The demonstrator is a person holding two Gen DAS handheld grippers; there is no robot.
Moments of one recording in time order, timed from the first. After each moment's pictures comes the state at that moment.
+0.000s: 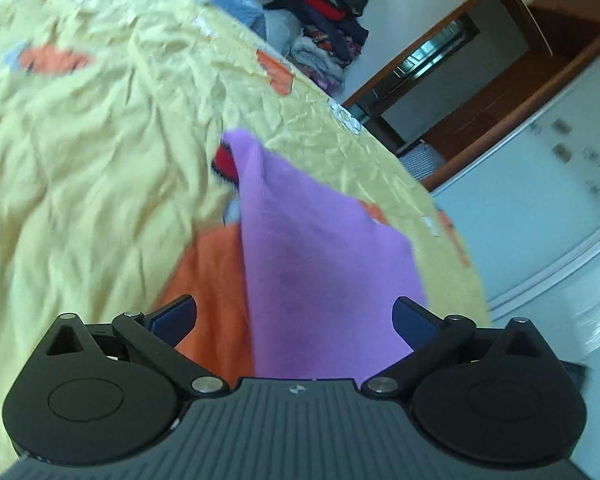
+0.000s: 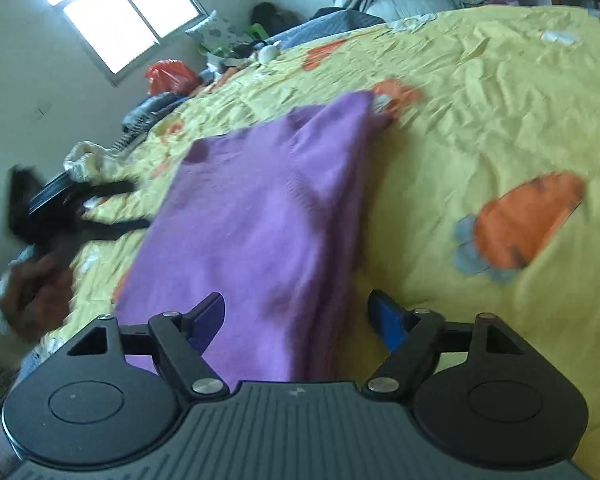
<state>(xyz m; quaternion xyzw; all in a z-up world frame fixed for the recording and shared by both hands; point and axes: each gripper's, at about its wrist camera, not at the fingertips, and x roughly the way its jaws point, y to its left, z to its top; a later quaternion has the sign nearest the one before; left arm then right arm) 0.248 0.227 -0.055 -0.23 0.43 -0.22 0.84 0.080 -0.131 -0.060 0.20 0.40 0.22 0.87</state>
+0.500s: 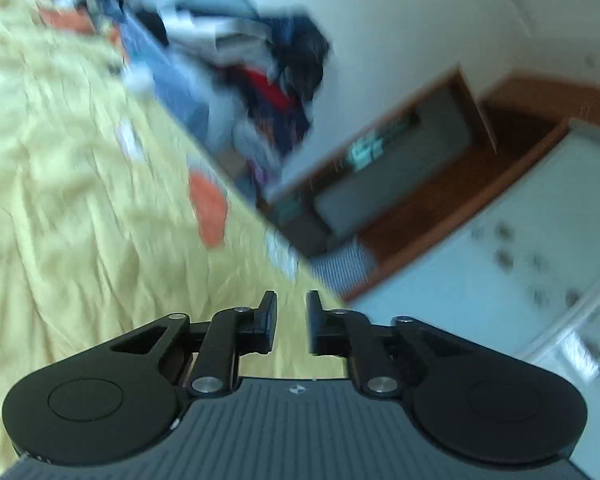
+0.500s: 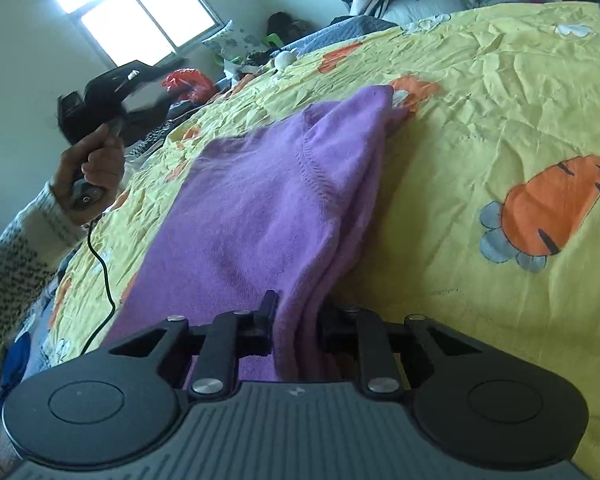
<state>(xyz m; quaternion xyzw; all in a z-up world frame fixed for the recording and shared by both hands) 0.358 0.255 -0.009 -0.36 0.29 -0.24 0.85 0.083 -0.132 -0.073 0.20 0.38 0.24 0.87</state>
